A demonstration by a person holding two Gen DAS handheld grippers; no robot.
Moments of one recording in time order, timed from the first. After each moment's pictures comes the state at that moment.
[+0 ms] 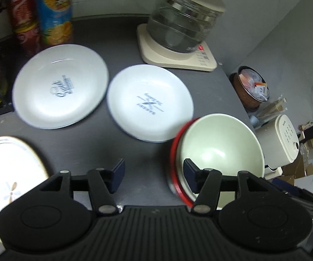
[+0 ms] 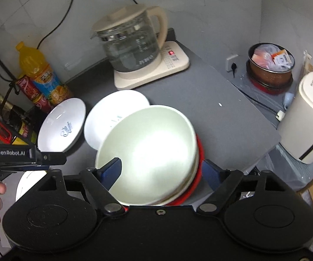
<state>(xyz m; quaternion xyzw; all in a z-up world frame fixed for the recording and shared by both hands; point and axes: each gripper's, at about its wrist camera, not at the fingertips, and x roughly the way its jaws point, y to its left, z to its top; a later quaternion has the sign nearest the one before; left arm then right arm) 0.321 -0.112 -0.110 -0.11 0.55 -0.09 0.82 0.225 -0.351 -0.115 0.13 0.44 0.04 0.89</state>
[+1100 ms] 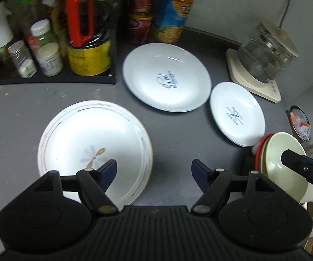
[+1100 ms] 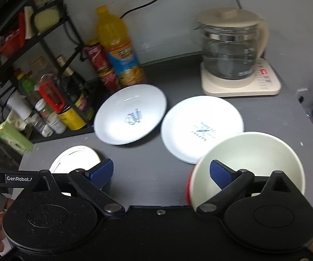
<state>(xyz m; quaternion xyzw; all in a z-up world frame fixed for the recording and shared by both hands) 0.248 0.008 -0.105 -0.16 0.53 0.08 0.83 0.255 -0.237 -0.094 0.05 0.42 0.21 0.88</state>
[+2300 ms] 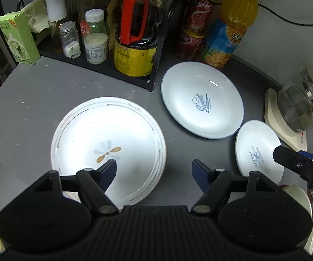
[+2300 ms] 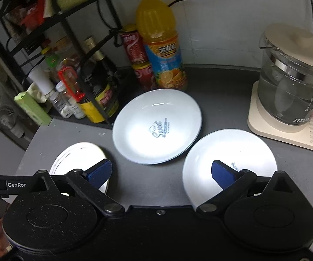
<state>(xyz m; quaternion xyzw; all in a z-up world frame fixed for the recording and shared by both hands) 0.255 0.000 -0.106 -0.24 0.48 0.23 0.81 0.346 -0.203 -0.095 -0.03 0.43 0.34 0.83</state>
